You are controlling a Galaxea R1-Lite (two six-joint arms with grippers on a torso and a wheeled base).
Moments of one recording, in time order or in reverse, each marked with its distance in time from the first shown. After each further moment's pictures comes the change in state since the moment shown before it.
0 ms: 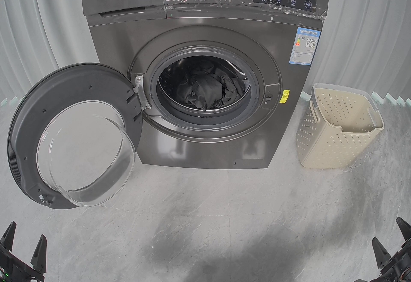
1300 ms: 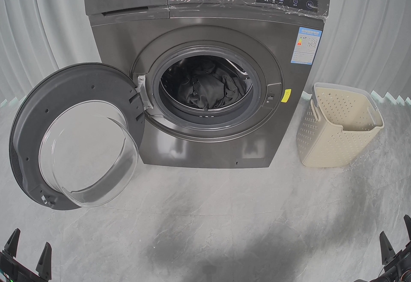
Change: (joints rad) left arm 0.084 -0.077 0.000 0.094 -0.080 -0.006; right arm -0.020 -0.090 0.000 0.012 -0.096 -0.017
